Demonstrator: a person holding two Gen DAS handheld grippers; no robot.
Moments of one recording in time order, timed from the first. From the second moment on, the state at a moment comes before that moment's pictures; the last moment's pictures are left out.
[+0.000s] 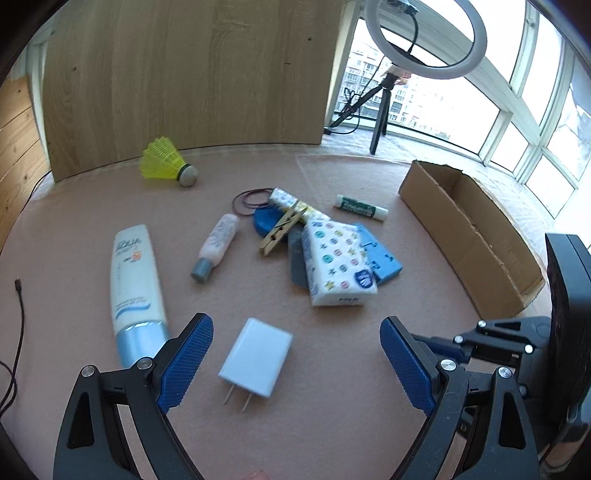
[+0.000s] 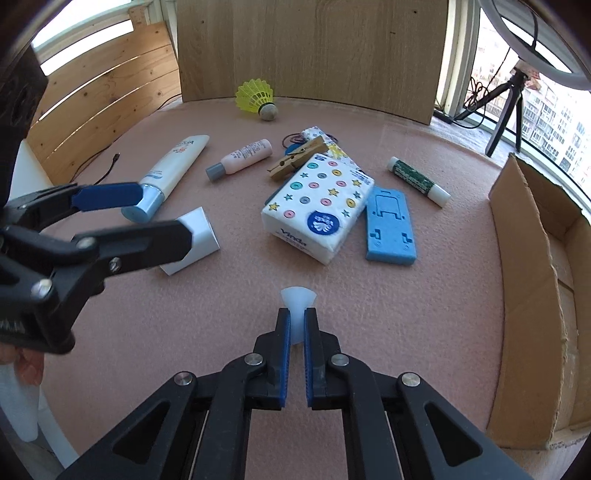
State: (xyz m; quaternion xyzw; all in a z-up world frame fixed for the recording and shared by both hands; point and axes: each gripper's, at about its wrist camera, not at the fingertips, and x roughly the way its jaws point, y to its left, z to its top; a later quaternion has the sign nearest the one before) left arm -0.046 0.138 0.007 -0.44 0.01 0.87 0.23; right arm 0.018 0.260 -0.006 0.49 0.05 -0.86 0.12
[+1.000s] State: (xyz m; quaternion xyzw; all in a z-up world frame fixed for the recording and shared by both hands) left arm -0.118 0.153 -0.039 -0.48 -0.01 0.87 0.14; right arm 0.059 0.328 -0.012 0.49 0.02 -0.86 0.10
